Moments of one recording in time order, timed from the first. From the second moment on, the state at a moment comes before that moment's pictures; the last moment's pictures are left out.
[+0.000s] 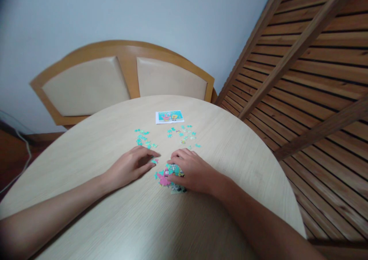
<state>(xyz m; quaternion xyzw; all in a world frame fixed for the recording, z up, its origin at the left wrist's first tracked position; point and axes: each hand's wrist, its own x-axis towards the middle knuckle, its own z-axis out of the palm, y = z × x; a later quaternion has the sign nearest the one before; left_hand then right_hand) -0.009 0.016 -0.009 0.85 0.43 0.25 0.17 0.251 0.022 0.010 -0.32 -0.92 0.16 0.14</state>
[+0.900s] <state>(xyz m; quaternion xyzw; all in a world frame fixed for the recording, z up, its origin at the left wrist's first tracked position) 0.005 0.011 -0.011 0.81 0.35 0.34 0.33 0.248 0.019 0.007 -0.32 -0.93 0.16 0.13</state>
